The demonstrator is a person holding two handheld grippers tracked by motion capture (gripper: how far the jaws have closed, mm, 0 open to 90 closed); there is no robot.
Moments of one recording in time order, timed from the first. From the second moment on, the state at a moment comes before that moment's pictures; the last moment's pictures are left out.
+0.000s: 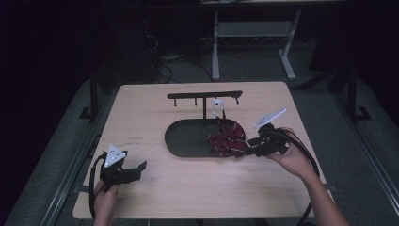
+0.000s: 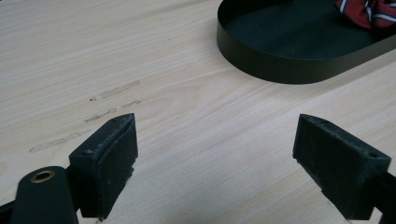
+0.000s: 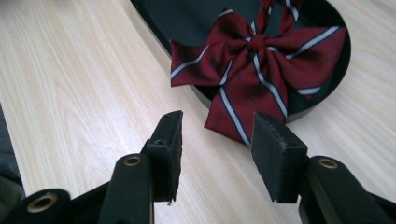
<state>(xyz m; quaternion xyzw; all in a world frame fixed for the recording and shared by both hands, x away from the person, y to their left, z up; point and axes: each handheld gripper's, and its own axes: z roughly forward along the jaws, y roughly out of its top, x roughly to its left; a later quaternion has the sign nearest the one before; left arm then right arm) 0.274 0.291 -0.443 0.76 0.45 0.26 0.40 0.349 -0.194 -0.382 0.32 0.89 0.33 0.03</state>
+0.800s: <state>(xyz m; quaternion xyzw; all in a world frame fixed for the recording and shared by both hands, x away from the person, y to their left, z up) 0.274 0.290 -0.444 0.76 0.45 0.26 0.39 0.329 -0.218 -0.402 0.34 0.88 0.33 0.02</state>
